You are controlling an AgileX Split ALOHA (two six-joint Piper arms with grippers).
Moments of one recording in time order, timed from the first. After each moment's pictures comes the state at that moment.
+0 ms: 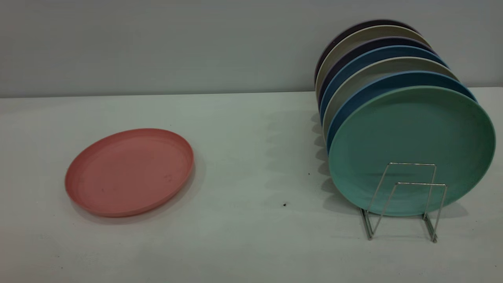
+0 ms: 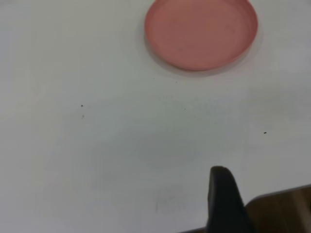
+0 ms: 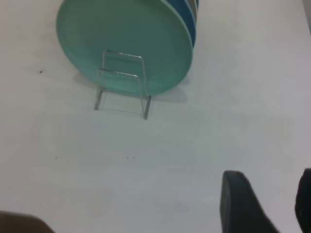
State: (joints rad) left arm -0.02 -0.02 -0.49 -0.06 1.14 0.16; right arm 0.03 -0.02 -0.48 0.06 1.14 -0.13
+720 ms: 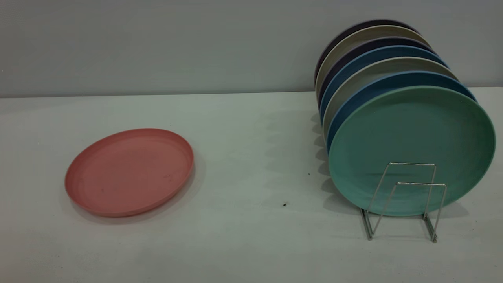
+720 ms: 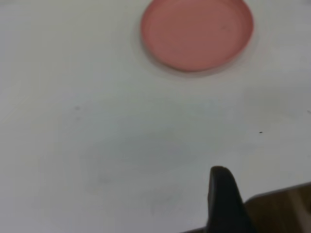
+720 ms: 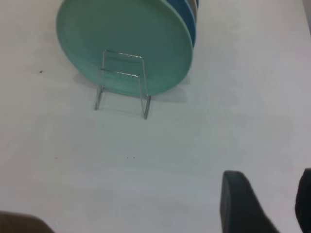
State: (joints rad) left arm -0.05 -0.02 -0.49 -0.07 1.14 0.16; right arm 0.03 -0.02 -0.48 0.06 1.14 -0.13
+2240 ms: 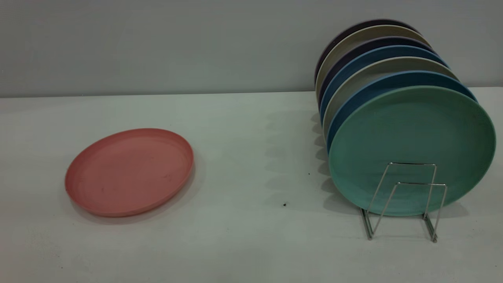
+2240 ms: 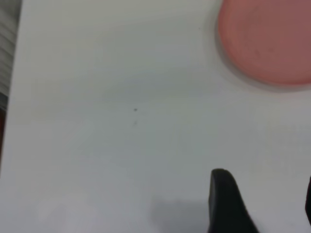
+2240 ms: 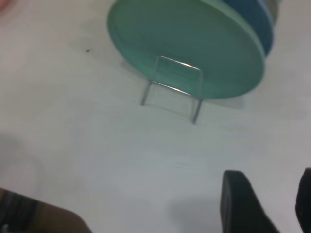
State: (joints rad) left arm -0.20 0.71 -0.52 0.34 0.70 -0.31; right arm 0.21 0.76 -0.67 0.11 0.83 -0.14
